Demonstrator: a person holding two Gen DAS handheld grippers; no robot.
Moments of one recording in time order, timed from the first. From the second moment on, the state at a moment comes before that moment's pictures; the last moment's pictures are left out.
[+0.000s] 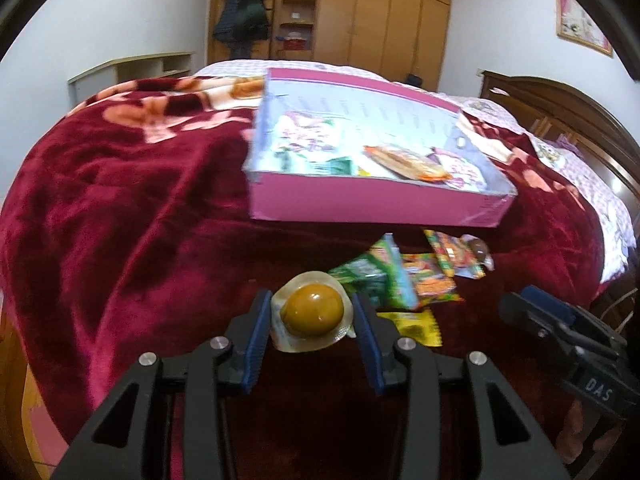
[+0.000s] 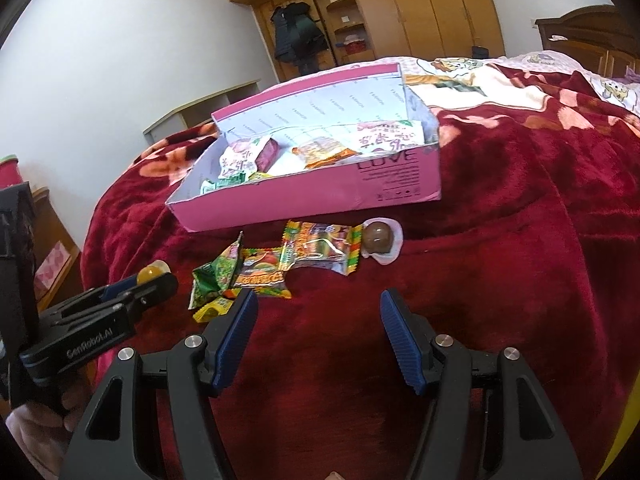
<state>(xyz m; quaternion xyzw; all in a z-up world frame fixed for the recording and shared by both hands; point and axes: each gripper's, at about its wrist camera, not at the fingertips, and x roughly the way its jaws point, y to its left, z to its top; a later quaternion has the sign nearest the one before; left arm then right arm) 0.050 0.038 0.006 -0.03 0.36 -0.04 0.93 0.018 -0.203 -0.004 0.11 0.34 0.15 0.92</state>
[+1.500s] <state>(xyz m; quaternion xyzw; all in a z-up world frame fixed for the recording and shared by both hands) 0.054 0.082 -0.019 -0.07 0.37 -0.02 0.93 0.035 -0.118 -0.027 0.04 0.37 0.19 0.91</state>
